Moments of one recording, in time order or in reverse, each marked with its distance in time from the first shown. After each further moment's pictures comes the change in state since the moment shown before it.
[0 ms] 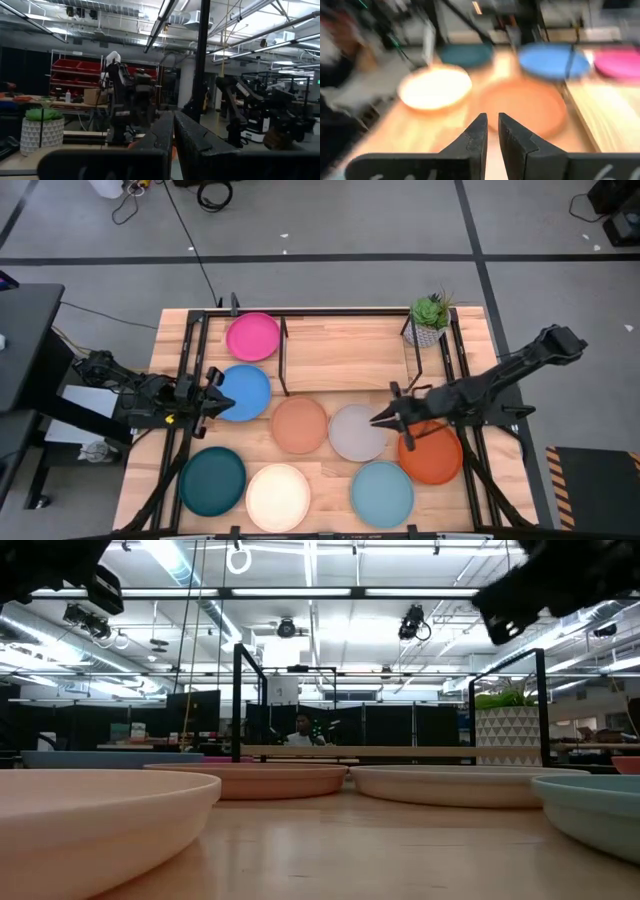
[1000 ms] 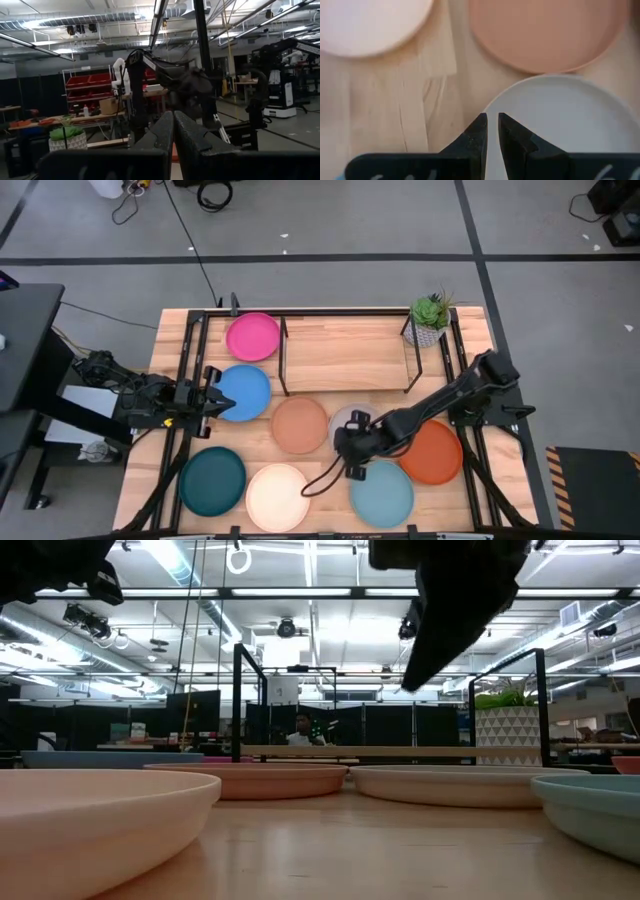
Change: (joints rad) left arm 0.000 0.000 0.000 -0.017 -0.002 0.218; right arm 0.064 0.802 0.900 -0.885 0.007 0.405
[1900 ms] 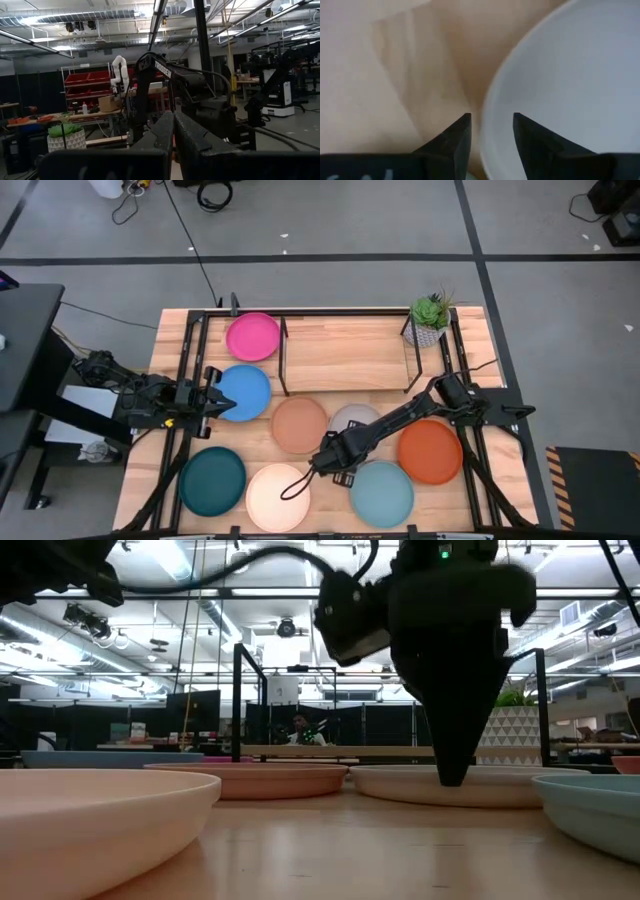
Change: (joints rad) left arm 0.000 0.000 0.000 -0.012 0.000 -0.009; right arm -0.038 0.382 0.433 -0.515 -0.187 0.185
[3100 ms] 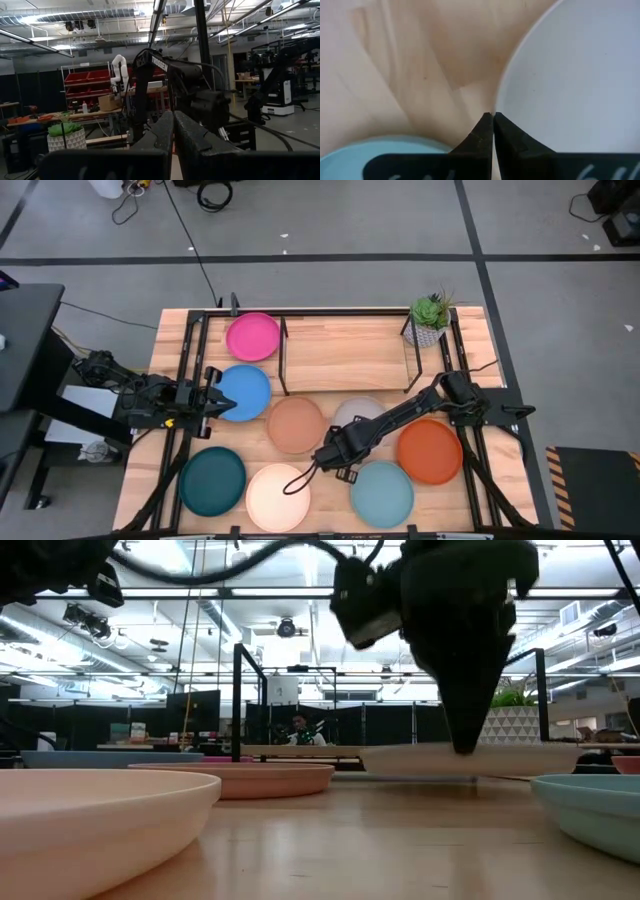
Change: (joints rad) left arm 0.000 0.000 0.000 -0.006 0.000 0.001; right arm -0.010 -0.056 -0.002 -0.073 -0.018 0.028
